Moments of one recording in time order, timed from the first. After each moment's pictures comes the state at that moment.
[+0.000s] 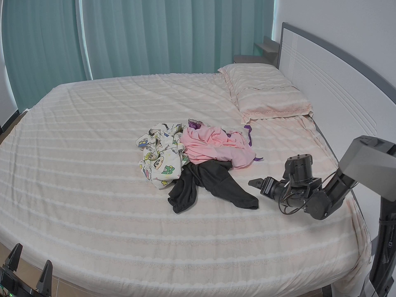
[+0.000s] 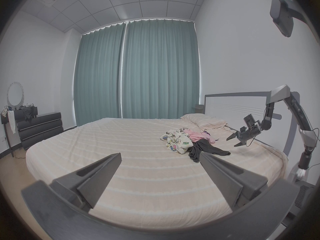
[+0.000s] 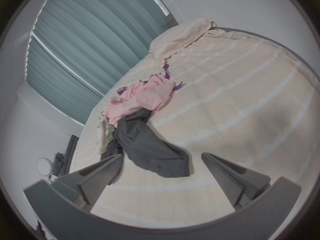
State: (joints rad) left arm 0.00 0.02 -0.02 0.00 -0.02 -0.01; right arm 0.35 2.25 -0.89 -0.79 0.02 0.71
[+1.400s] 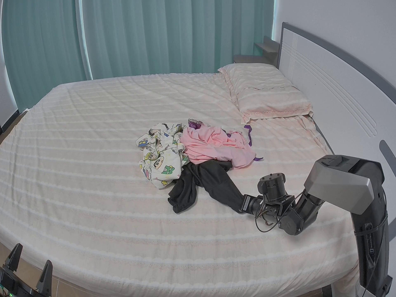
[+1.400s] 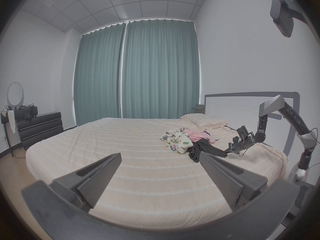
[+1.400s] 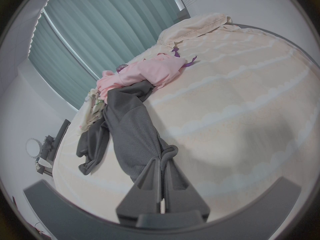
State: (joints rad) left arm 0.00 0.02 -0.02 0.00 -0.02 -0.01; right arm 0.46 2.49 -1.01 -0.88 -0.08 0.62
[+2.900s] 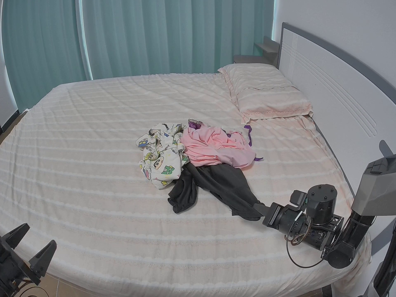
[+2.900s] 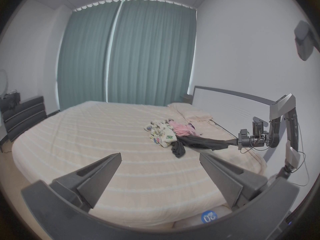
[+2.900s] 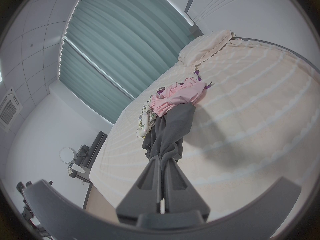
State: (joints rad) left arm -0.05 0.42 -0.20 -0.05 -0.13 -0.08; right arm 0.57 2.09 -0.33 -1.44 -0.02 0.75
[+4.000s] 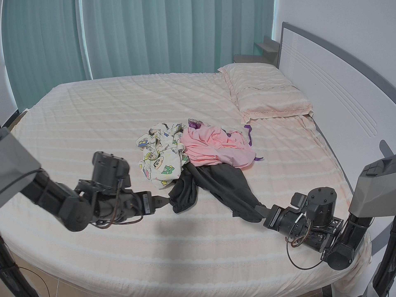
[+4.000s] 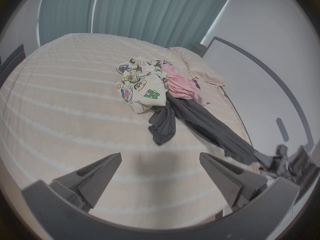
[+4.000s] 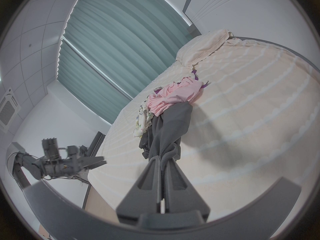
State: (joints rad) left arm -0.42 1.90 -0.73 -0.46 -0.02 -0.46; right arm 0.56 2.11 -0.31 -1.47 -0.03 0.75
